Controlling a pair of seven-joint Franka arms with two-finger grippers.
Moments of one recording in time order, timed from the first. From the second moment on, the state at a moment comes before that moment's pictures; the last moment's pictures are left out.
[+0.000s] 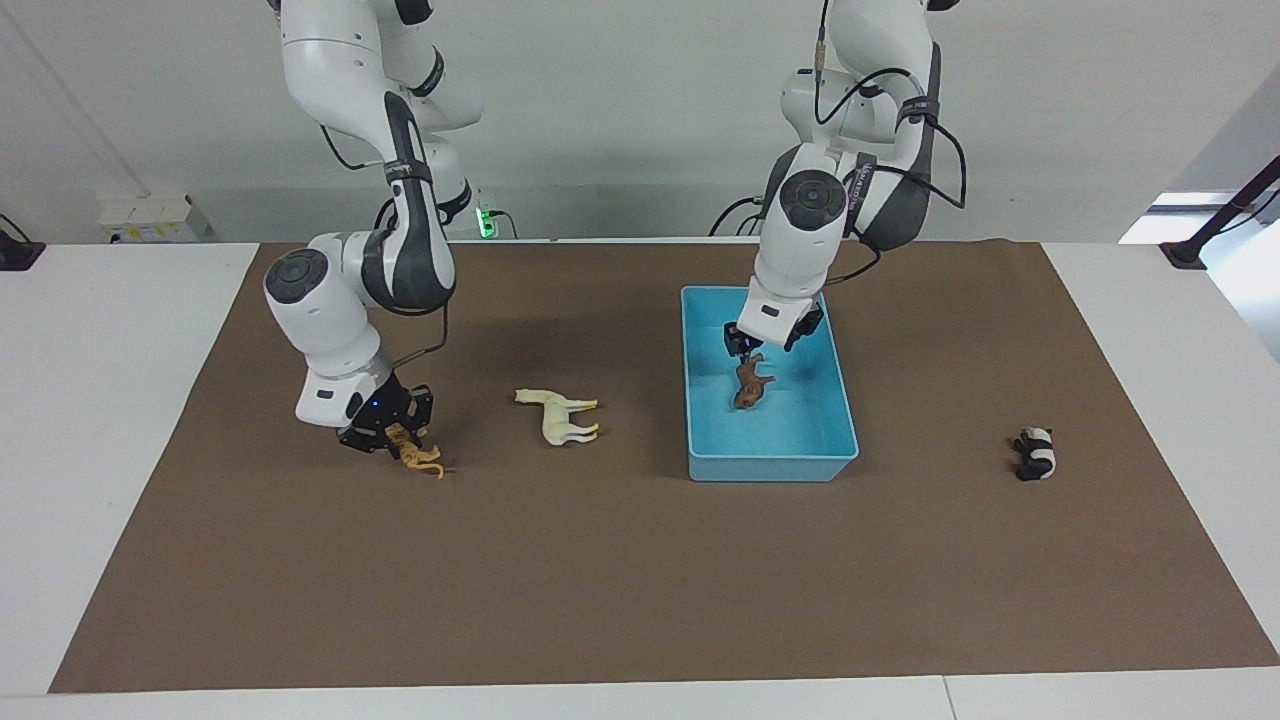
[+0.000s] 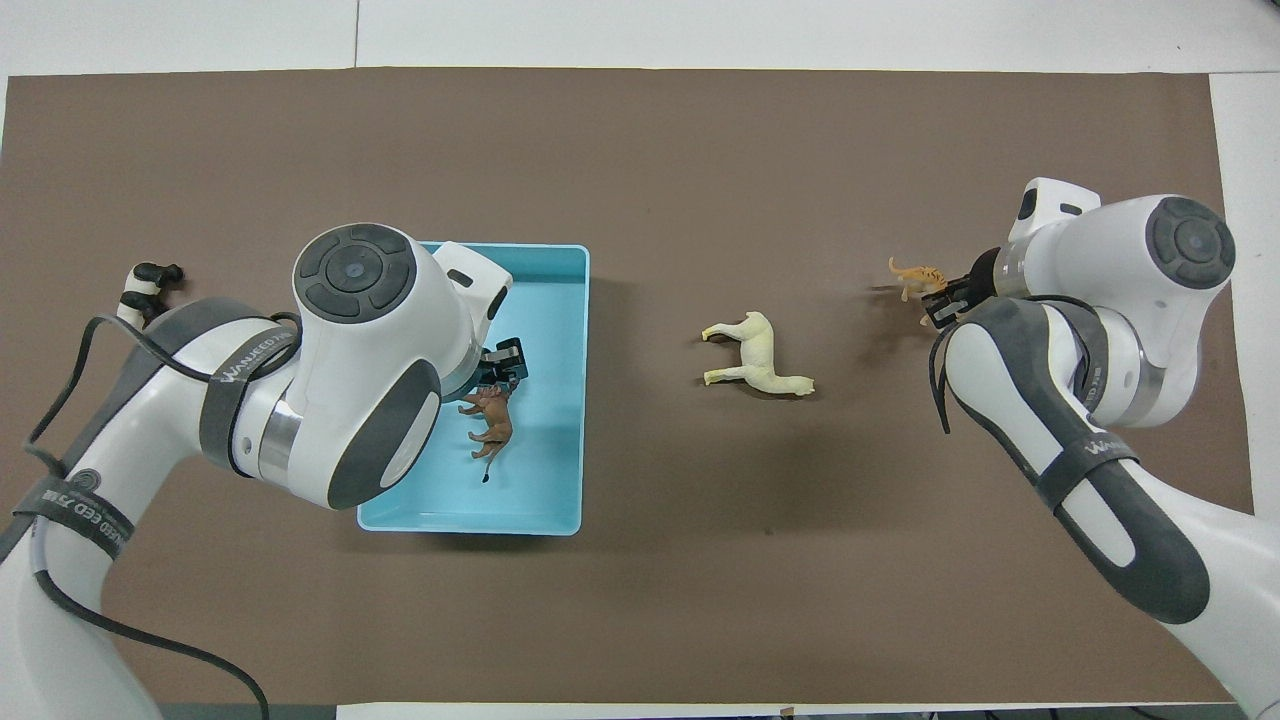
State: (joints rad) left arm -0.45 0.12 -0.03 -1.94 0.00 1.94 -0.67; right arm 0.19 0.25 -0.15 -1.98 0.16 2.34 -0.55
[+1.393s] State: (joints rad) left arm 0.20 0.51 0.01 -1.71 0.14 2.39 0.14; right arm 0.93 0.64 -0.14 -1.25 0.09 2.06 0.88
